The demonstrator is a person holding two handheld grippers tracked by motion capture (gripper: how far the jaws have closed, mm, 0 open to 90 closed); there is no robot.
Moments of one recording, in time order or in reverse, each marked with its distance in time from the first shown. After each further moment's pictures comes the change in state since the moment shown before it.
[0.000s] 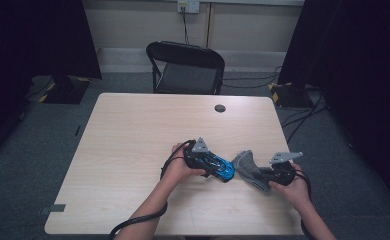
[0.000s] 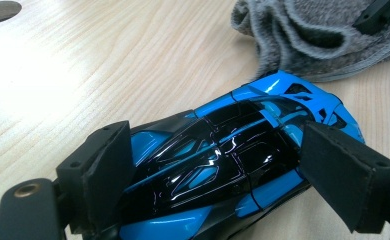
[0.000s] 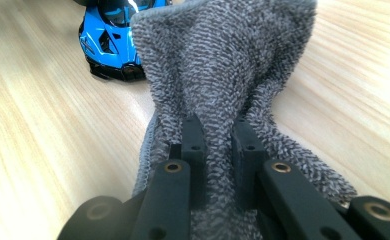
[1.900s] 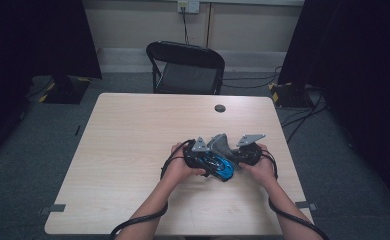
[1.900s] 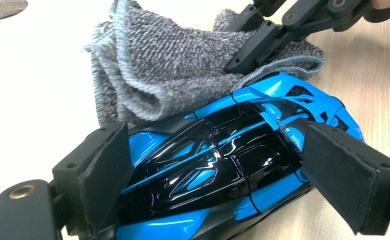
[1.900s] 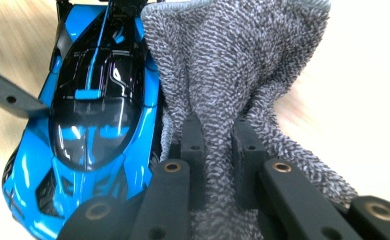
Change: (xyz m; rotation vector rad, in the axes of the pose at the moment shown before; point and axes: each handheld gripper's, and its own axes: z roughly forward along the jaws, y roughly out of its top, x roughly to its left) left arm 0.001 0.000 0.000 0.005 0.013 -0.020; right arm 0.005 0.072 0.083 -0.002 -0.008 -0.140
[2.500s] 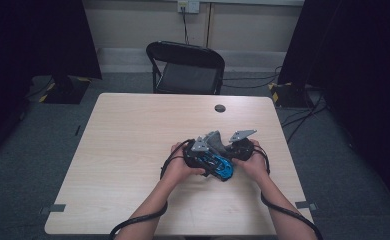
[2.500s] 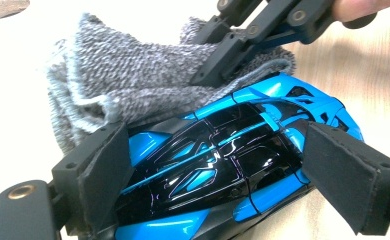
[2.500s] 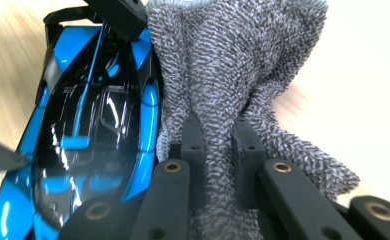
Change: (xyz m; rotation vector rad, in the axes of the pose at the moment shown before) left arm 0.001 0.000 -0.001 0.004 0.003 -0.004; right arm 0.000 0.018 0.019 0.008 0.012 -0.010
